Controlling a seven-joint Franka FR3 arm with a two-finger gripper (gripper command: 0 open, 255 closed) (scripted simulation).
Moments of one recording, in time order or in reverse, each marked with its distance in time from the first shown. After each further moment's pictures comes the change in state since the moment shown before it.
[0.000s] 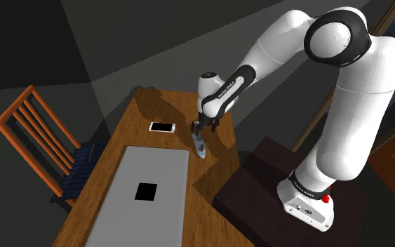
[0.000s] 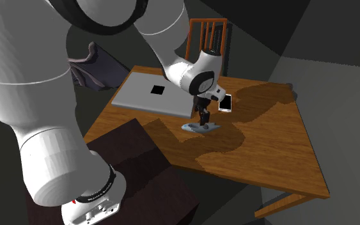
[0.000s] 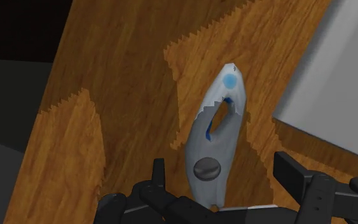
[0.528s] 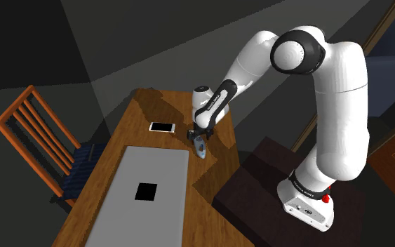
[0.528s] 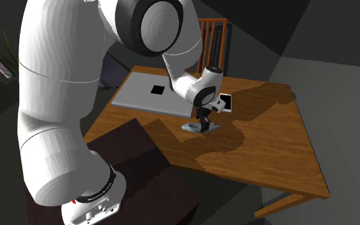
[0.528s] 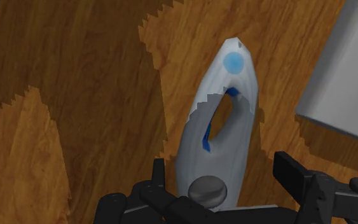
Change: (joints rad) arm 0.010 0.250 -0.011 0.139 0.007 0.088 0.039
